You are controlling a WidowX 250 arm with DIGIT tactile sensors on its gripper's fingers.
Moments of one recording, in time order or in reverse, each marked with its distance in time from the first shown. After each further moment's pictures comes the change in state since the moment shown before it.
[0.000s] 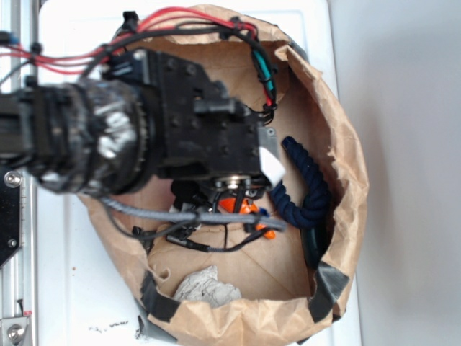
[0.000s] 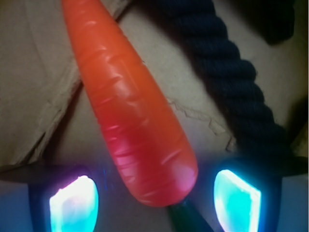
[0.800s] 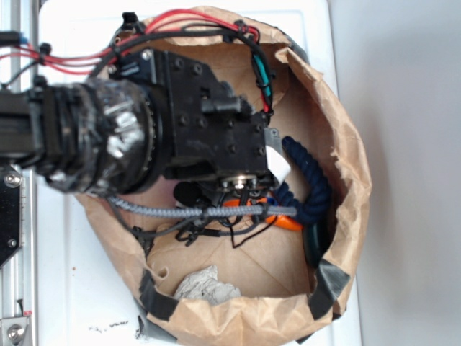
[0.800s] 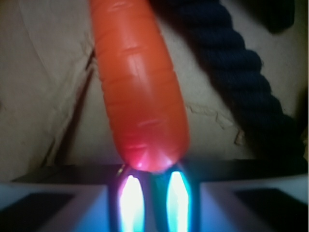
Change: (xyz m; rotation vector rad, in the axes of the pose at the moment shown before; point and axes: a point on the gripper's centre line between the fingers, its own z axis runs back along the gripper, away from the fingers) arm 0.008 -0.011 0.001 -0.037 -0.027 0.056
